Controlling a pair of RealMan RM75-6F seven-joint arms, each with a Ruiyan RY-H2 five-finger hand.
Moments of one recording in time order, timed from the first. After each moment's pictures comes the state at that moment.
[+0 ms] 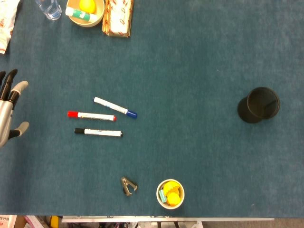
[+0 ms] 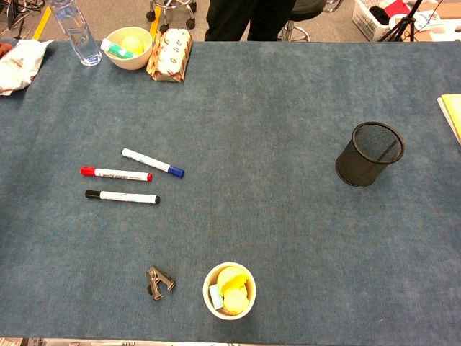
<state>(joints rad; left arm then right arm) -0.19 -1.19 -0.04 -1.64 1.48 1.39 0.29 0.14 -1.14 0.01 -1.55 -1.62 1.46 0.02</state>
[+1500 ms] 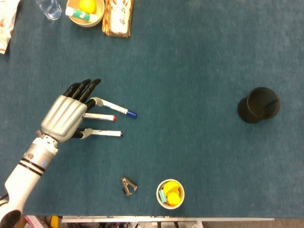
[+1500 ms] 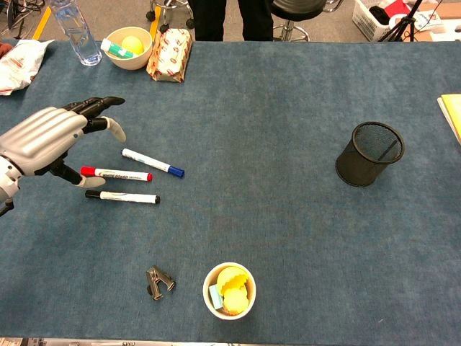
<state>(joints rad) -0.41 -1.38 -0.03 -1.61 1.54 1.12 0.21 0.17 -1.12 0.02 -1.53 -1.62 1.45 0.05</state>
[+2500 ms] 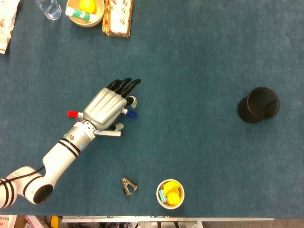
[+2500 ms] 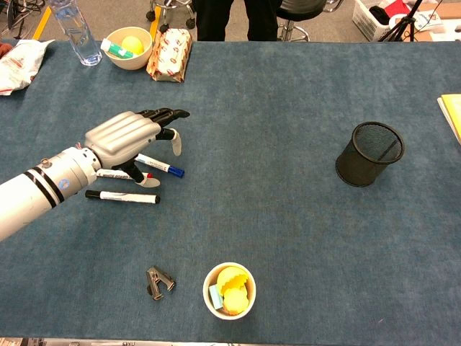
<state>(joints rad) -0.61 -1.58 -0.07 -1.43 1.48 0.94 0.23 0.16 -1.14 0.00 -1.50 -1.62 1.43 0.08</state>
